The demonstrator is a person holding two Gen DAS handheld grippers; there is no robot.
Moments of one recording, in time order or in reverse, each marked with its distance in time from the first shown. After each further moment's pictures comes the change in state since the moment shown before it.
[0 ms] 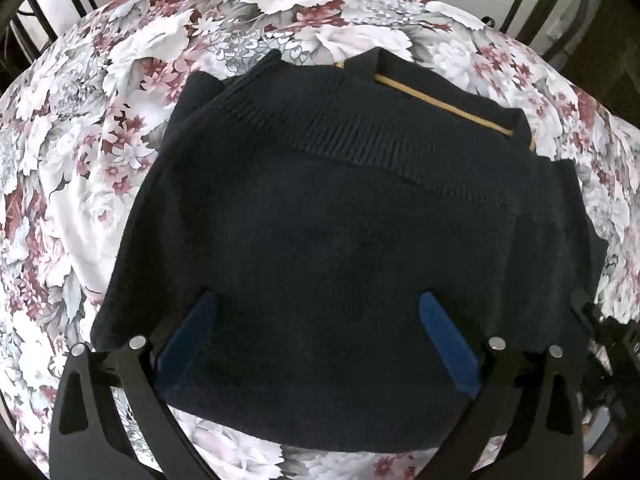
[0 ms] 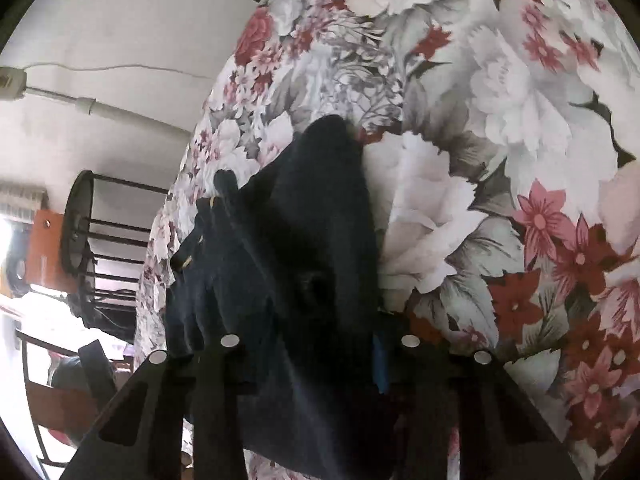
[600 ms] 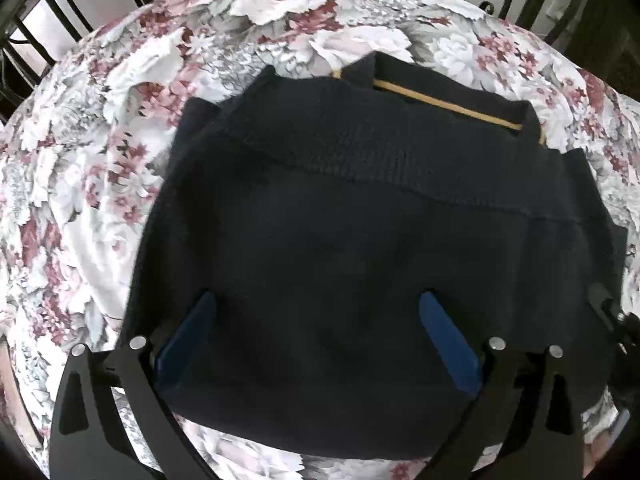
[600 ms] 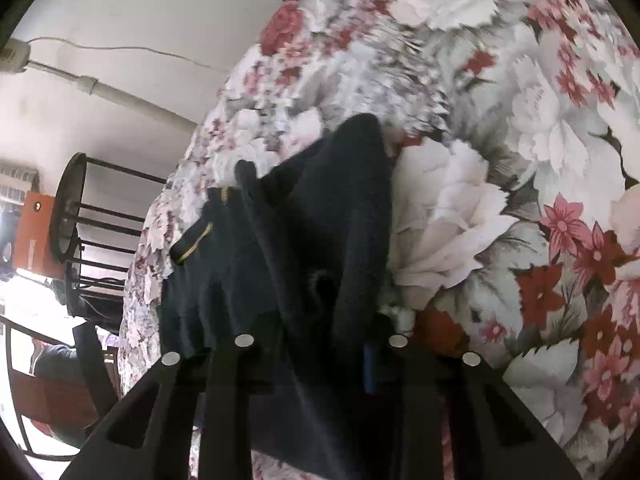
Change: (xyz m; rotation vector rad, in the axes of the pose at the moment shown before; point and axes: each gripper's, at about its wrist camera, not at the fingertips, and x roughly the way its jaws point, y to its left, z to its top) left arm 0.006 0.006 0.031 0.056 0.001 0.081; right arm -0.001 0.034 -0.004 -0.057 0.003 -0.052
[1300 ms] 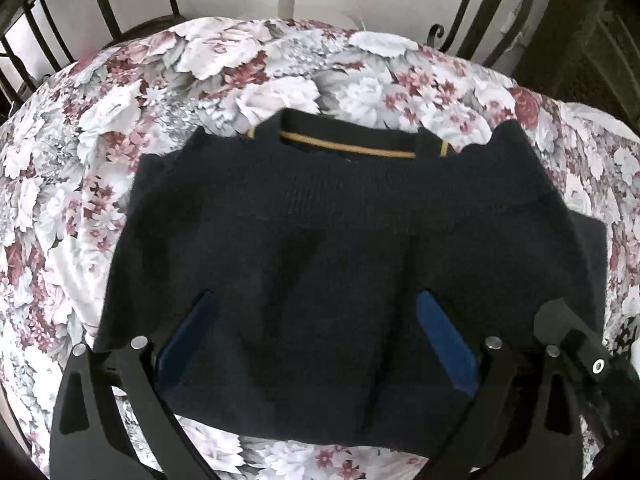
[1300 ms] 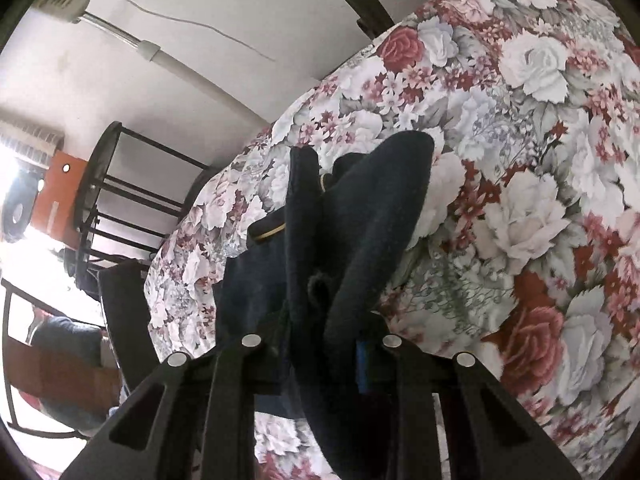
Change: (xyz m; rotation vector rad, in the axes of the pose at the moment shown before) left arm -0.042 -0.030 0.020 0.030 -0.075 -0.149; right arm -0.025 0.097 -0.021 -0.107 -0.021 0.000
